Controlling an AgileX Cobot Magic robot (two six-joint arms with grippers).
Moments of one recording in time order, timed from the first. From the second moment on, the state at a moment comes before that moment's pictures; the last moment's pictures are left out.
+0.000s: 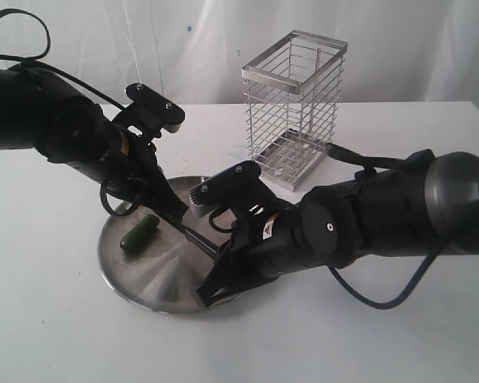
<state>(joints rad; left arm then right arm) -0.46 1.70 -1.13 0.23 0.48 -0.03 0.76 1.74 -0.88 0.31 0.14 -0.32</state>
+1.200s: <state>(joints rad) -0.46 1.70 -1.13 0.23 0.48 -0.03 0.76 1.74 -0.88 0.31 0.15 -0.39</state>
